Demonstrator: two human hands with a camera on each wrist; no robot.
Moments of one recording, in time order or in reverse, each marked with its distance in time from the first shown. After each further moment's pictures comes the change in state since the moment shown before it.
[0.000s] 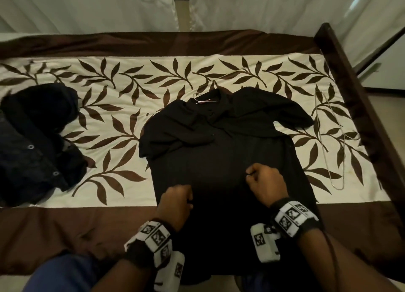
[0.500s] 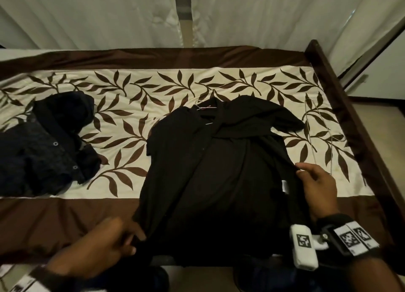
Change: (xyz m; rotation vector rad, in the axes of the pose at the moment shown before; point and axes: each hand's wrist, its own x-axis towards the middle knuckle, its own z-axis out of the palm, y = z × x) left_hand -0.152 -0.071 -0.100 0.035 -0.294 0.088; right_hand -0.064 0.055 -0.080 0.634 0.396 0.168
